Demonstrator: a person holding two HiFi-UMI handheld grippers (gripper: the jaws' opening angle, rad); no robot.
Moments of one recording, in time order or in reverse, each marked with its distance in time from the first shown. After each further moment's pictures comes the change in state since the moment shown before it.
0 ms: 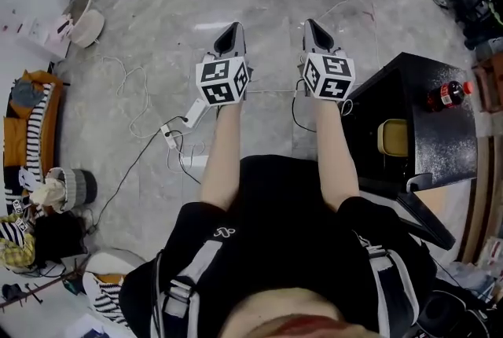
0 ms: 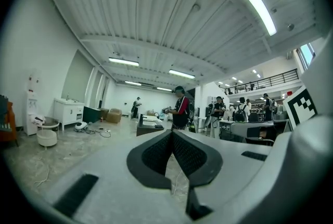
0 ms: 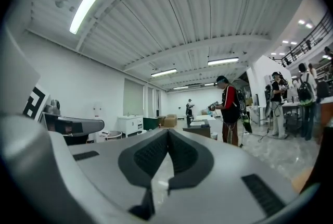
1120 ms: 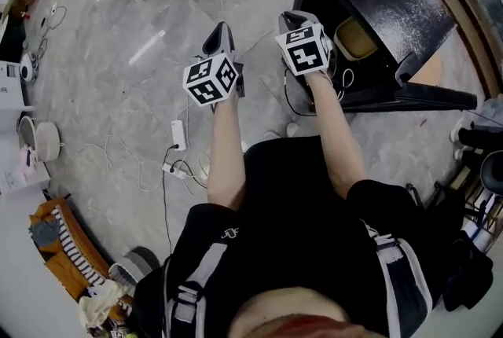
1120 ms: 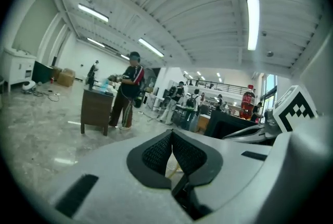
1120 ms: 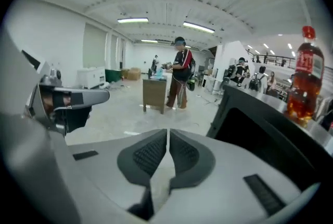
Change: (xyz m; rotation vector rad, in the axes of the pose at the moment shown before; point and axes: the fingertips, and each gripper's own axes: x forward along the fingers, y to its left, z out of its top) left arm 0.041 -0.187 -0.111 -0.144 0.255 -0.511; right arm -0.150 -0.120 -0.116 -0.069 0.554 -0.440
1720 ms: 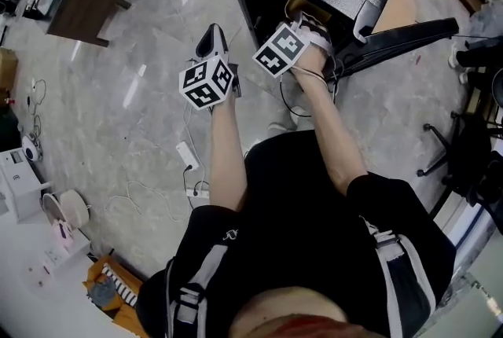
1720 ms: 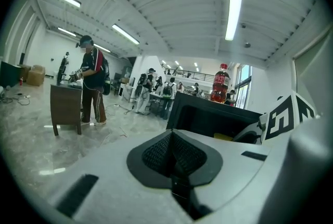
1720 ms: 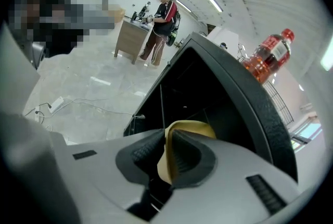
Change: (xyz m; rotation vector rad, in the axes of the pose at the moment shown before) left arm 0.052 -0.108 -0.035 0.110 0.130 -0.255; right arm -0.061 -0.097 -0.113 -0.253 0.484 -0.412
